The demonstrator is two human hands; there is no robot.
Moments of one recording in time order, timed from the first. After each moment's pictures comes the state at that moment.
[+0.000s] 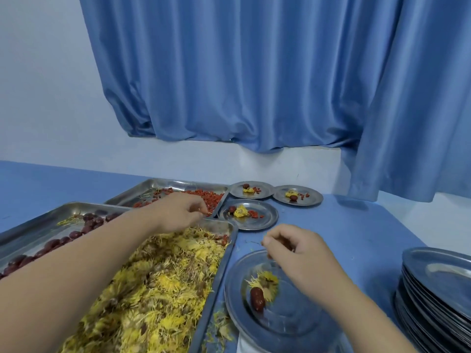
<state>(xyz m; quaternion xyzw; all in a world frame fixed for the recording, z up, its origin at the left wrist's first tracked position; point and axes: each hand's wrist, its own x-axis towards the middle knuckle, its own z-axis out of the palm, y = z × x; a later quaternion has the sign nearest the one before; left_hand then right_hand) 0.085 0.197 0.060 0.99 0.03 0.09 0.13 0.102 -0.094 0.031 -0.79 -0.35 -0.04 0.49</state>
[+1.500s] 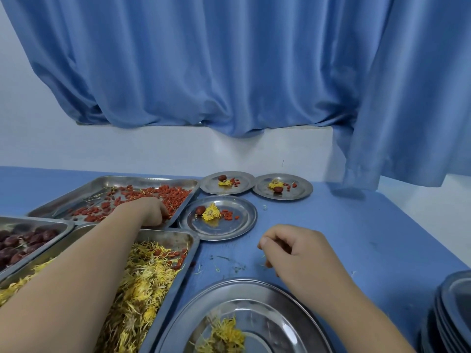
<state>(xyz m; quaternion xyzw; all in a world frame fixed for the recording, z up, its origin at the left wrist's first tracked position) 0.255 0.240 0.003 0.97 0.24 -0.09 0.04 0.212 -0.105 0.005 -0.83 -0.30 -0.06 0.47</state>
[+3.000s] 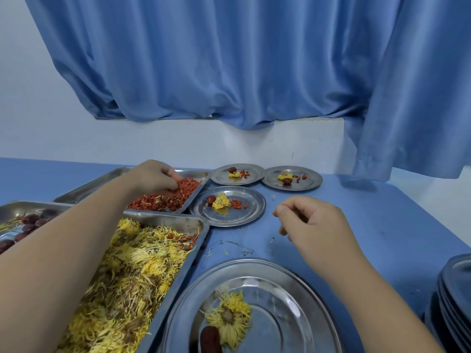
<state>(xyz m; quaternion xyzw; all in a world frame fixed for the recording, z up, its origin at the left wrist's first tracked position) 0.234 0.259 0.033 0.89 0.18 0.14 0.39 0.218 -0.109 0.009 -0.78 -0.29 -0.12 0.54</state>
